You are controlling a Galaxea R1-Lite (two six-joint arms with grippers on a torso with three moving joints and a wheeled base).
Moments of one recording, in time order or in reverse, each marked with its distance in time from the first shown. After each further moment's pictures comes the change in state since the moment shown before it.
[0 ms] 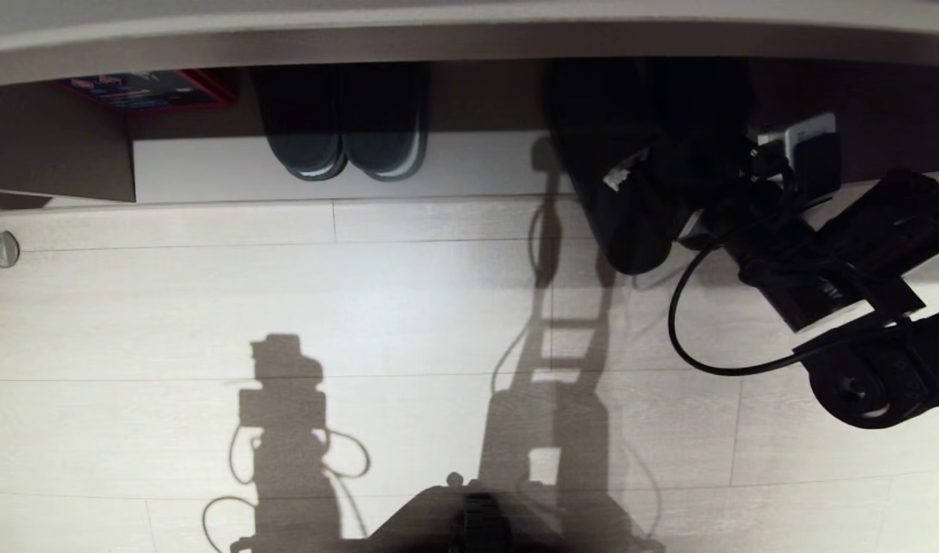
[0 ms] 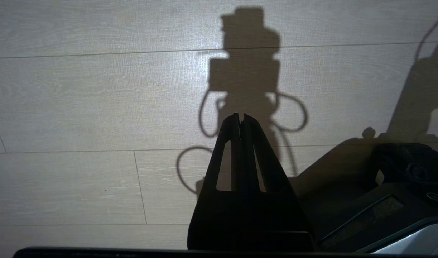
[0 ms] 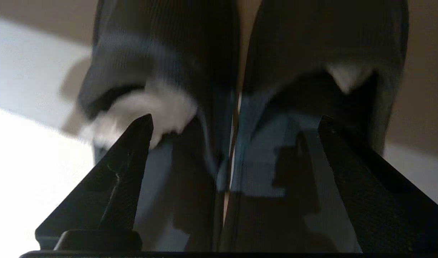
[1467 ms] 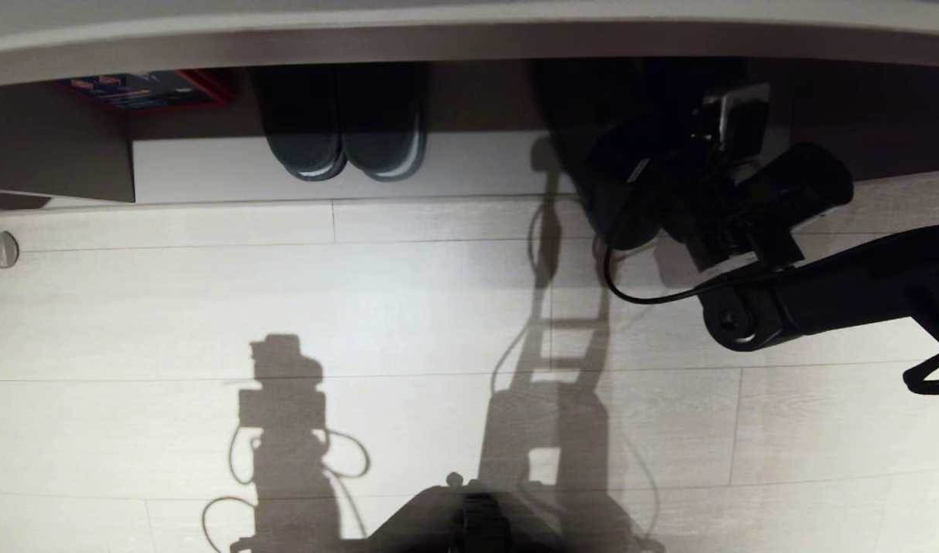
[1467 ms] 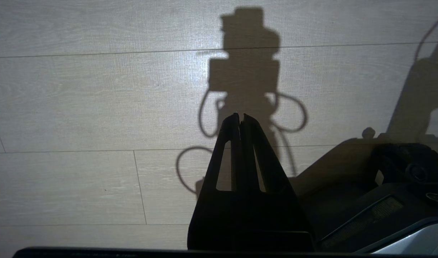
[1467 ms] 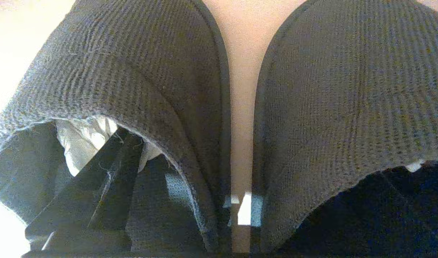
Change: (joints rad) left arm 0.000 0.000 0.000 0.000 0.001 -0.002; right arm 0.035 0.276 -0.448 -0.020 -0.032 0.052
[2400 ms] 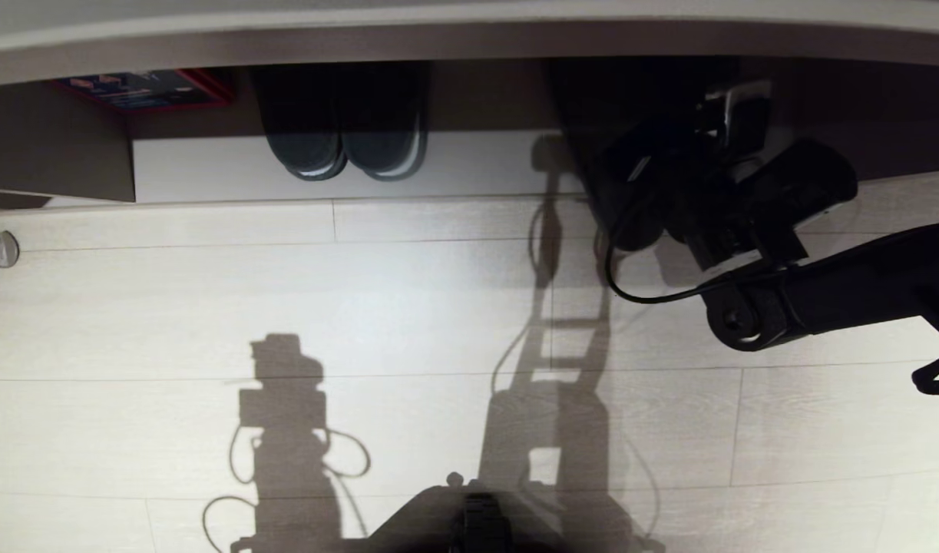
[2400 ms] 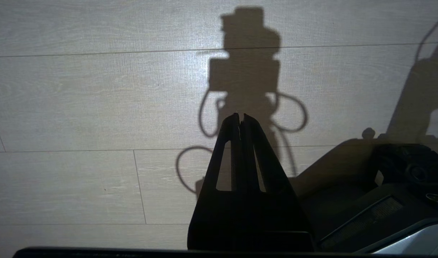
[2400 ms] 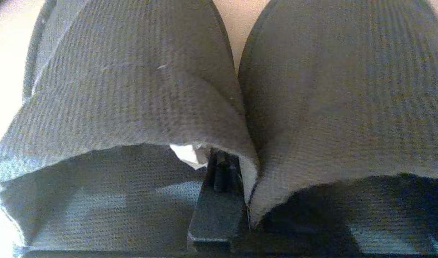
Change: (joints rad) left arm 0.000 0.000 0.000 0.000 0.000 -0.004; right arm 0.003 -0.031 0.016 0.008 -0.007 0.026
